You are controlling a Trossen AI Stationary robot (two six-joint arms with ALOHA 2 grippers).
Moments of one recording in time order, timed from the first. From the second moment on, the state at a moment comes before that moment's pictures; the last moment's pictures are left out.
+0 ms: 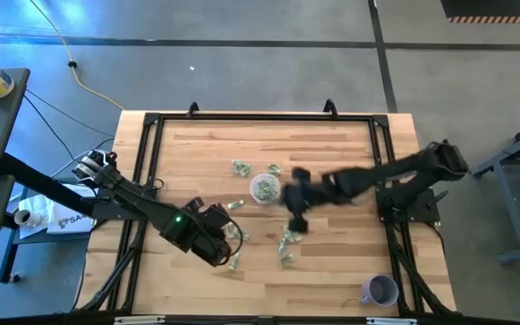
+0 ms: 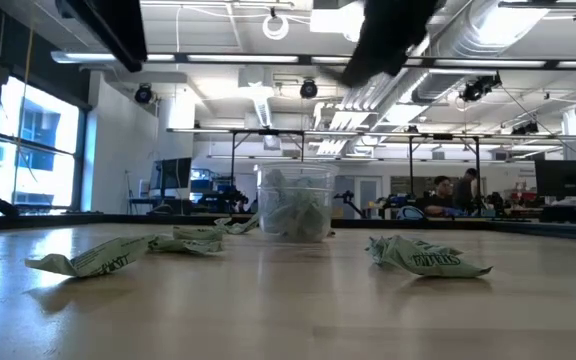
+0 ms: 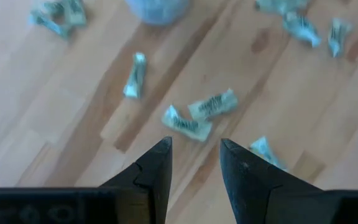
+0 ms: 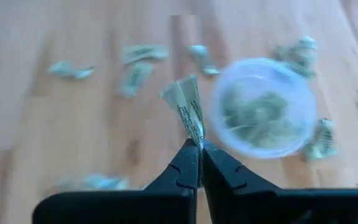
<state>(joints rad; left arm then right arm) -0.55 1.62 1.40 -1.15 -0.47 -1.09 0.18 1.55 1.21 -0.55 0.18 0.23</state>
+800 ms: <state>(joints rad) -0.59 1.59 1.37 -1.20 -0.53 -1.41 -0.05 1.72 1.44 -0.80 0.10 -0.08</state>
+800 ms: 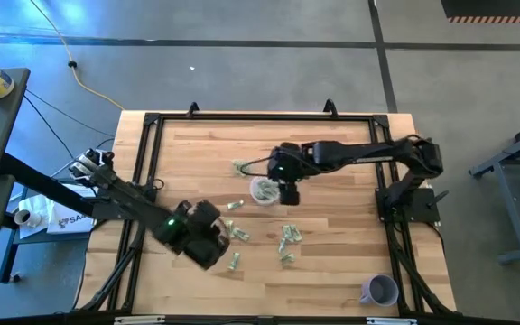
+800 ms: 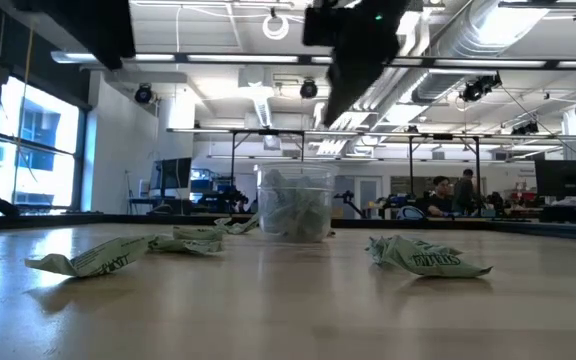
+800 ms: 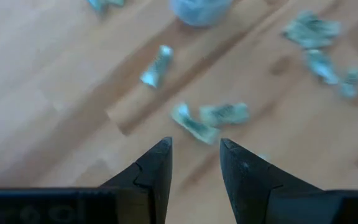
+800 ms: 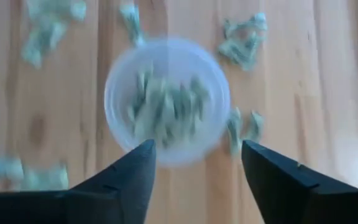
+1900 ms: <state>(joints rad) 0.00 1.77 1.33 -1.02 -0.10 -0.52 0.03 1.08 0.90 -0.90 0.38 0.32</state>
